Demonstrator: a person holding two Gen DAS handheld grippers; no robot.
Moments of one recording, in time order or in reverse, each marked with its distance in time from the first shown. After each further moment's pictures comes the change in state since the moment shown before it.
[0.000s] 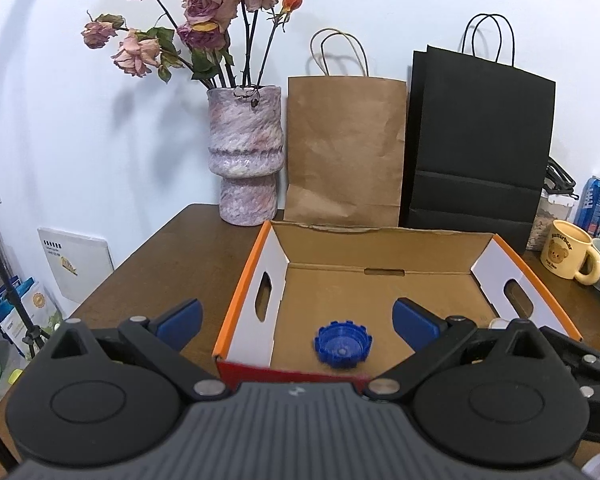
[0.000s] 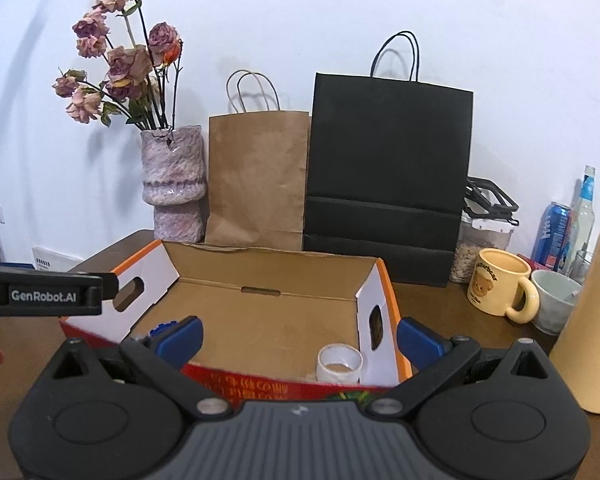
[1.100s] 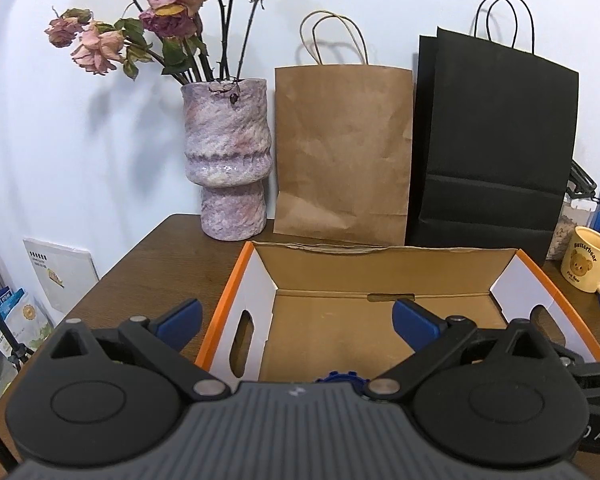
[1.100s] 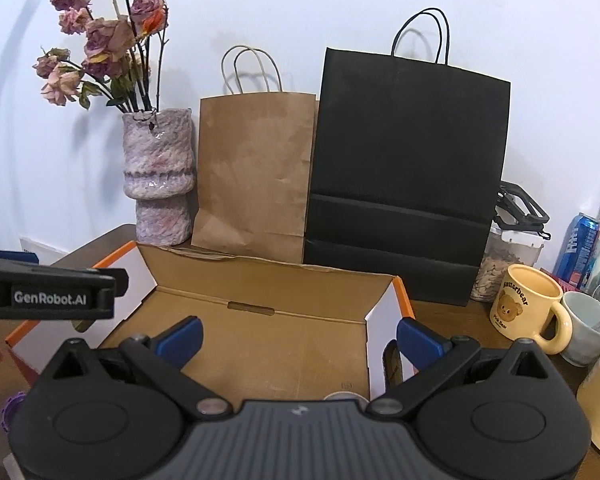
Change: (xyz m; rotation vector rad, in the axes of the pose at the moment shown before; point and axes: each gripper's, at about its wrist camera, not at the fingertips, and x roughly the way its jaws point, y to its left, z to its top) left arm 0.071 -0.010 0.029 0.018 0.007 -0.004; right arm 0.080 0.004 0.024 -0.037 0.031 -0.003
